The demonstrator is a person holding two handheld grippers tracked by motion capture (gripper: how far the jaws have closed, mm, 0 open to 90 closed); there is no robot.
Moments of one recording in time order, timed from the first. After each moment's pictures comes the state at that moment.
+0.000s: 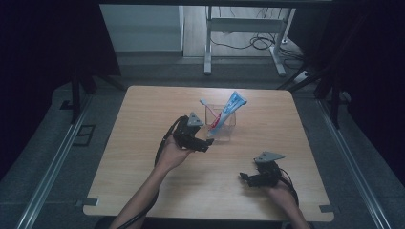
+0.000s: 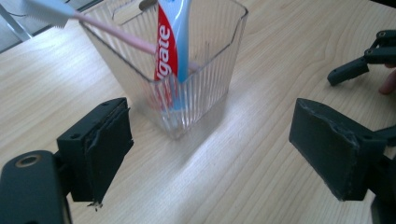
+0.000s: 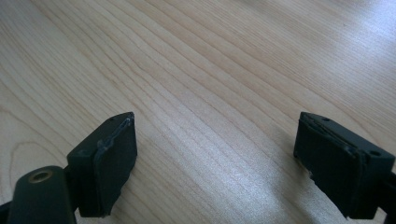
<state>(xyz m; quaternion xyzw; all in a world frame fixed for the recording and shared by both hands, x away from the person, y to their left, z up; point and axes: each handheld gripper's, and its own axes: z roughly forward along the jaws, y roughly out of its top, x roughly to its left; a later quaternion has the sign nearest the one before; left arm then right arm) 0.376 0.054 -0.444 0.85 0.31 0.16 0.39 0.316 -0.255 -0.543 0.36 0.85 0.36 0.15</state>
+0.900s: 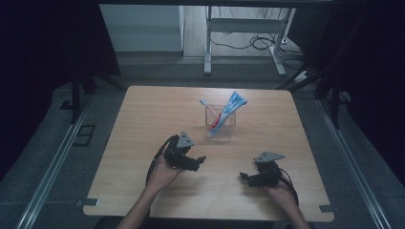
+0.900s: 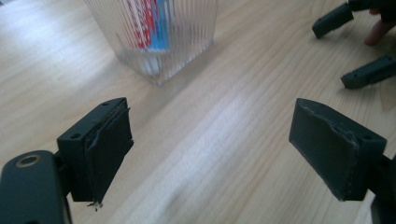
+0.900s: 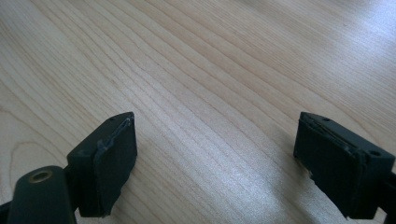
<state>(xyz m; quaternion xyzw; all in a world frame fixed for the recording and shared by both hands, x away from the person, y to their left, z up) 0.329 0.078 -0.483 0.85 0.31 0.15 0.39 0.316 -0.255 -0.543 0.36 0.85 0.36 0.15</state>
